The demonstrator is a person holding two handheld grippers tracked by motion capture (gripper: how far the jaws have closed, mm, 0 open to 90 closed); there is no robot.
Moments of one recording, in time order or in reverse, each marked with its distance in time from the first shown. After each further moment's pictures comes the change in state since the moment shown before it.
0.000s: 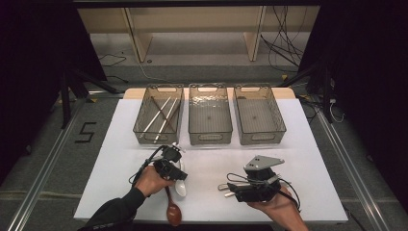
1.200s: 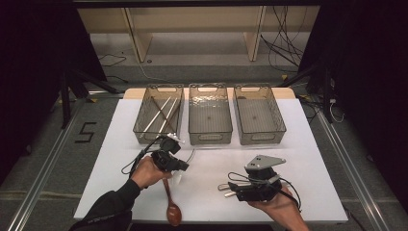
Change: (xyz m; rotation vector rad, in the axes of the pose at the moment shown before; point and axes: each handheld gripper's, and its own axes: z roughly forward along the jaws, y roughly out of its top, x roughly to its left) left arm 0.003 0.019 -0.037 -0.124 -0.113 0.102; right arm -0.002 0.000 -0.002 -0.008 -0.002 0.009
